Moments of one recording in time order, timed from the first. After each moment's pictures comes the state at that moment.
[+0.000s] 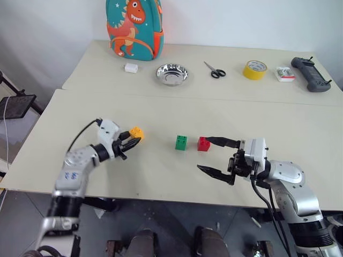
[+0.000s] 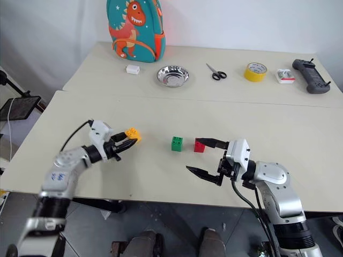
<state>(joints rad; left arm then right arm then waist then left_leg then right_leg) -0.52 0.59 0.08 0.34 -0.27 0.19 -0.91 -0.17 -0.55 -0.02 -0.21 0.49 0.04 1.07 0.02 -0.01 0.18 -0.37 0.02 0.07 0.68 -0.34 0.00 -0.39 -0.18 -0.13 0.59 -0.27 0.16</state>
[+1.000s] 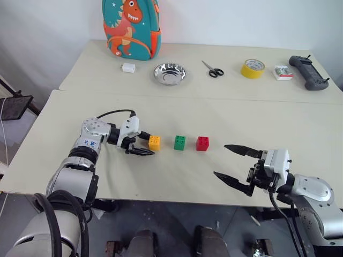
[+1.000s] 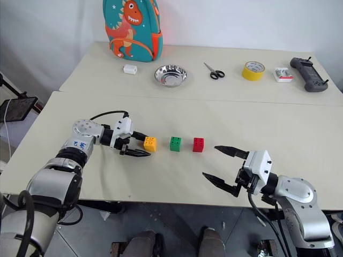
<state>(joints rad) -1.05 0.47 -0.11 1.27 0.01 -0.43 -1.39 0.02 -0.62 -0.16 -0.35 0.52 0.07 1.02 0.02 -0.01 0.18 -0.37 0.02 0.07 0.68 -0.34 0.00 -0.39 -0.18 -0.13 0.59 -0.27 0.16</state>
